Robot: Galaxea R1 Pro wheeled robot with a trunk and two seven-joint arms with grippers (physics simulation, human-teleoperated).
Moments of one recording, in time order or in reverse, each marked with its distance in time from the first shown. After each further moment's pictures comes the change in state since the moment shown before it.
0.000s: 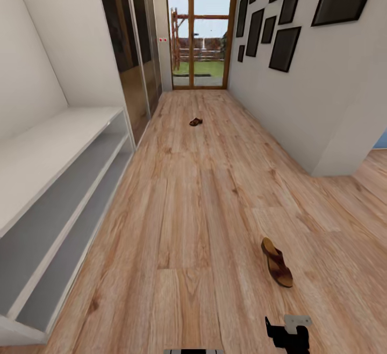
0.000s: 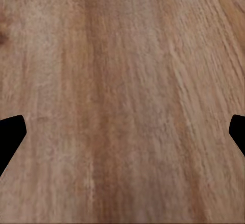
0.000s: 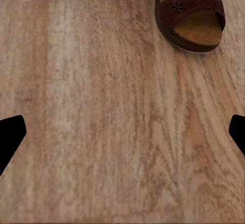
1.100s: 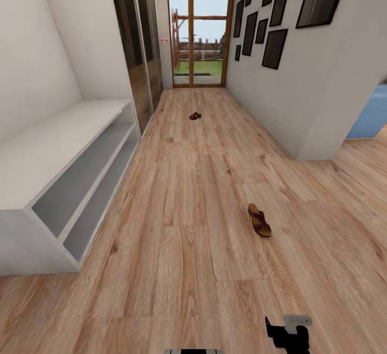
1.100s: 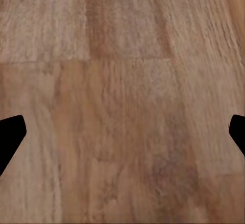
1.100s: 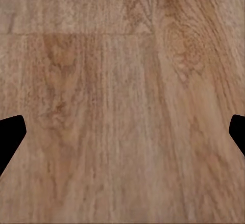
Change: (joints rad) left arm 0.000 0.000 0.001 0.000 0.000 -0.001 0.000; right arm 0.000 0.000 0.000 0.000 0.000 0.000 0.001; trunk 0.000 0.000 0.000
